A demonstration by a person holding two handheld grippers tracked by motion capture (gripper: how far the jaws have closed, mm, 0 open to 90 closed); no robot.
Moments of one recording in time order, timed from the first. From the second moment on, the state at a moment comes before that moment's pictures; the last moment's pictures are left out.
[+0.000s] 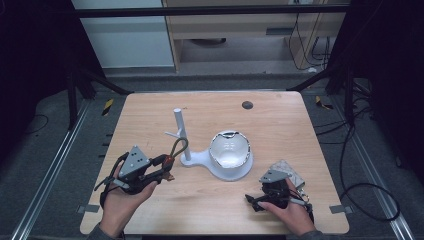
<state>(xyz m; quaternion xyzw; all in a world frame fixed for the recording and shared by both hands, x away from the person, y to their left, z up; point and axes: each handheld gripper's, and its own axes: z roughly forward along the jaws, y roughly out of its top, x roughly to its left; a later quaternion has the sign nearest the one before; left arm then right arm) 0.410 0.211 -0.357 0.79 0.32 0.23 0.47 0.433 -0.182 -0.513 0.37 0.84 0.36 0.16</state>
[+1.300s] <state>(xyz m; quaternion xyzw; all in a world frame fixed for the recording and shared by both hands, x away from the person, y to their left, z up) 0.463 0.200 -0.392 0.77 0.38 0.24 0.45 0.432 -0.182 -0.513 0.37 0.84 0.36 0.16</state>
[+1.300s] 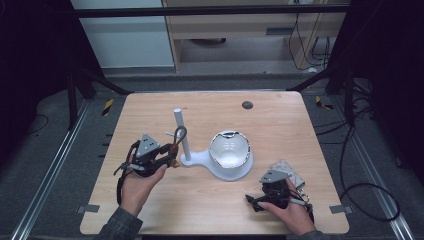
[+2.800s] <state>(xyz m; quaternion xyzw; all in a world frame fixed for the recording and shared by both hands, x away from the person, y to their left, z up) 0.482 0.191 -0.404 0.77 0.40 0.23 0.44 0.432 -0.183 -0.513 0.37 0.84 0.36 0.16</state>
